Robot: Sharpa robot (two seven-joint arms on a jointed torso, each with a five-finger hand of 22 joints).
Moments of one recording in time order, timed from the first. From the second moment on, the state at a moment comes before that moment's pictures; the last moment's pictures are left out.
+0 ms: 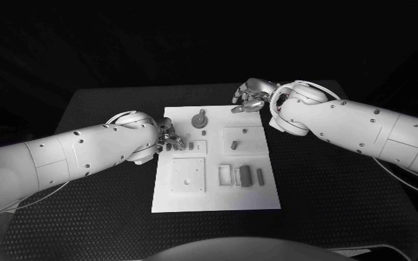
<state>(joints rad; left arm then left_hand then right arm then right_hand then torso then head) 1.24 -0.61 -0.23 1.28 -1.10 -0.04 -0.53 0.93 -0.10 0.49 -0.22 0.28 1.09 0.02 0.56 0.61 1.35 -0.08 0.85 0.54 1.30 -0.18 1.42 0.84 0.01 1.41 -0.27 0.43 1.31 1.19 -0.69 0.01 1.33 -1.29 -0.20 -0.22 1.06 -0.21 0.64 -0.12 0.11 0.81 0.17 0.26 0.51 0.85 0.07 1.21 0.83 1.04 -0.04 1.50 0.83 0.25 1.03 0.04 0.89 1.31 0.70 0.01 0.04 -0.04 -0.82</state>
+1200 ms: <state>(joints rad) 1.24 -0.61 -0.23 1.28 -1.14 -0.06 -0.53 0.93 -0.10 0.49 -0.22 0.27 1.09 0.02 0.56 0.61 1.34 -0.08 0.85 0.54 1.30 -0.18 1.42 0.84 0.01 1.41 -0.26 0.43 1.31 1.19 -0.69 0.01 1.33 -1.29 -0.19 -0.22 1.06 -0.21 0.64 -0.12 0.11 0.81 0.17 0.26 0.50 0.85 0.07 1.21 0.82 1.04 -0.04 1.50 0.83 0.25 1.03 0.04 0.89 1.31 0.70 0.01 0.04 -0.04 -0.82</state>
